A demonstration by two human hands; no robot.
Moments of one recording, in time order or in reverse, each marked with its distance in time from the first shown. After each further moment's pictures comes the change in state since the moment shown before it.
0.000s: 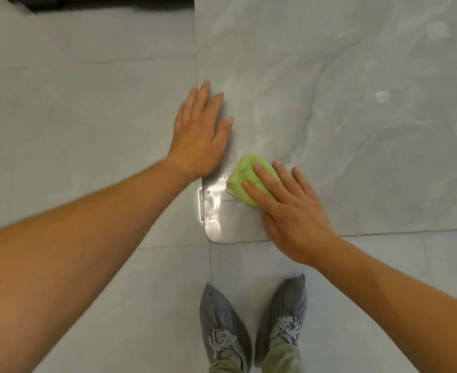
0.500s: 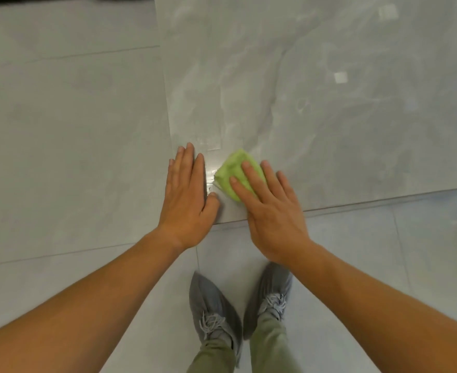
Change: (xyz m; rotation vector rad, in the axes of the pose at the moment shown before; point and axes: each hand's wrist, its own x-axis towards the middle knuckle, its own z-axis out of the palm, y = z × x) left_hand -0.125 0.025 0.044 0.006 -0.161 0.045; right_hand -0.042 -0.019 0.006 0.014 0.024 0.194
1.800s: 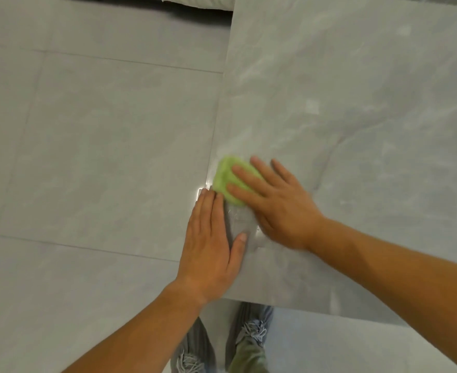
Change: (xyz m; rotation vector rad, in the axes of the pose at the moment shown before) left_hand 0.038 0.015 -0.006 -0.073 0.178 -0.252; right_hand 0.189 0.052 -0.025 -0.078 -0.155 -0.591
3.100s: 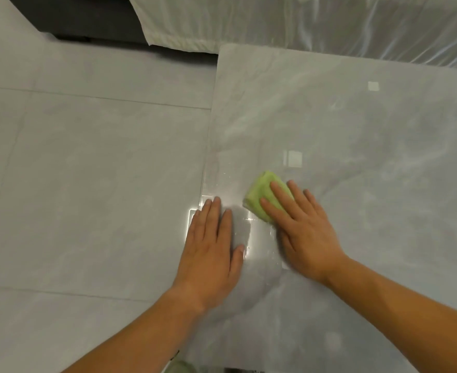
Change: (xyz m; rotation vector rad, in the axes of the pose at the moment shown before) left_hand 0.092 0.006 -0.019 0.206 -0.059 0.145; right_hand -0.007 0.053 -0.019 0.069 0.091 0.350
